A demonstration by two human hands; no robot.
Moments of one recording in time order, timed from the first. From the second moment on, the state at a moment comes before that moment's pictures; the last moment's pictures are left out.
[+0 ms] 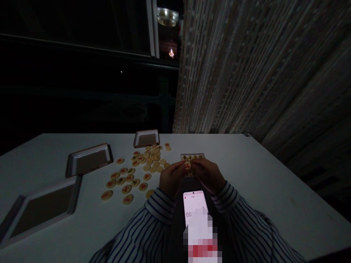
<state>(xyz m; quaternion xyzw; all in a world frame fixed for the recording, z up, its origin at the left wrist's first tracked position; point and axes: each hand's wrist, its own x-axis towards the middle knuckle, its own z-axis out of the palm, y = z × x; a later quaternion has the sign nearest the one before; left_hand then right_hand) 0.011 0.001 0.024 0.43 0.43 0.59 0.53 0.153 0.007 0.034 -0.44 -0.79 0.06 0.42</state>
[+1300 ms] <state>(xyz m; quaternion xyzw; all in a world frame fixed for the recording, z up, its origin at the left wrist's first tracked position) 0.011 0.001 0.024 0.37 0.40 0.59 0.59 0.156 0.006 0.026 -0.40 -0.78 0.12 0.46</state>
